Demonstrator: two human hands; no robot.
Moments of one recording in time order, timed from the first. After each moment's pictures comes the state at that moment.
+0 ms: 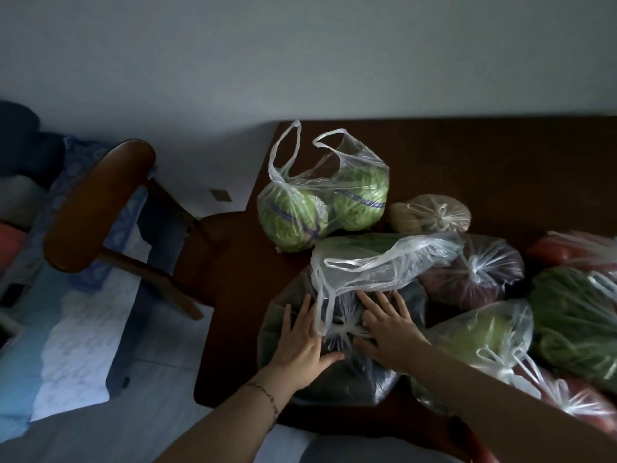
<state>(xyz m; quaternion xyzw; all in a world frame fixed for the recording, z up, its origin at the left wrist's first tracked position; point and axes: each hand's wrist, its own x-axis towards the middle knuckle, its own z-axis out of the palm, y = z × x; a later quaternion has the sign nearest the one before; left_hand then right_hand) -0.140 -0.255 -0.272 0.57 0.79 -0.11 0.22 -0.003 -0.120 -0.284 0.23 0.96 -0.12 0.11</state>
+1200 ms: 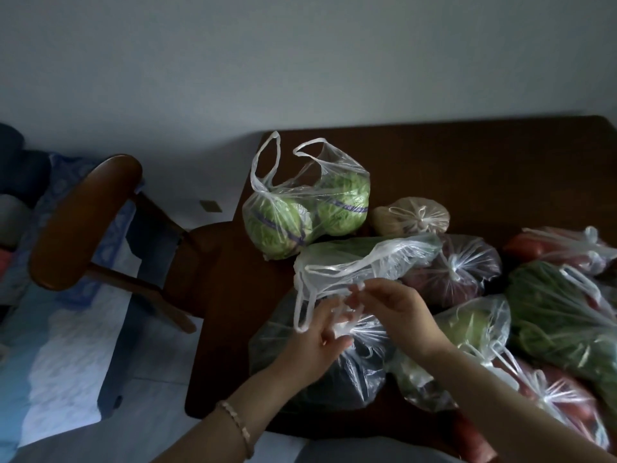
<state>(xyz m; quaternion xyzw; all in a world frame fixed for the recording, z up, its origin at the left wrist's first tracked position) -0.110 -0.235 -0.203 0.43 0.74 0.31 0.42 0.006 -0.120 -0.180 0.33 0.62 -0.68 -0.22</state>
